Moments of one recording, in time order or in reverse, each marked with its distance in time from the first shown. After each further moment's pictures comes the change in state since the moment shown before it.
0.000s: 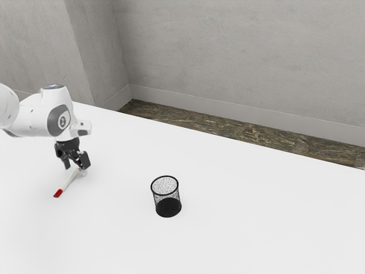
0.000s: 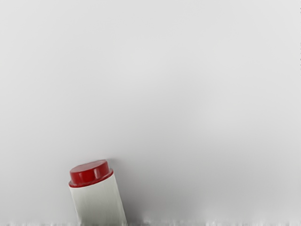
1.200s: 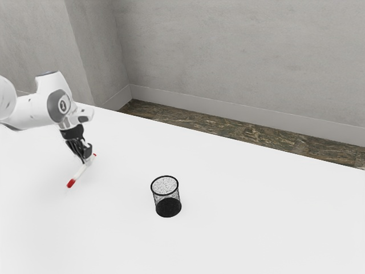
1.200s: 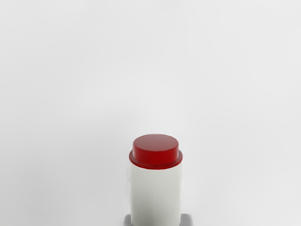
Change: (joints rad) arm -0.087 -0.093 0.060 -0.016 -0.215 -0.066 0.193
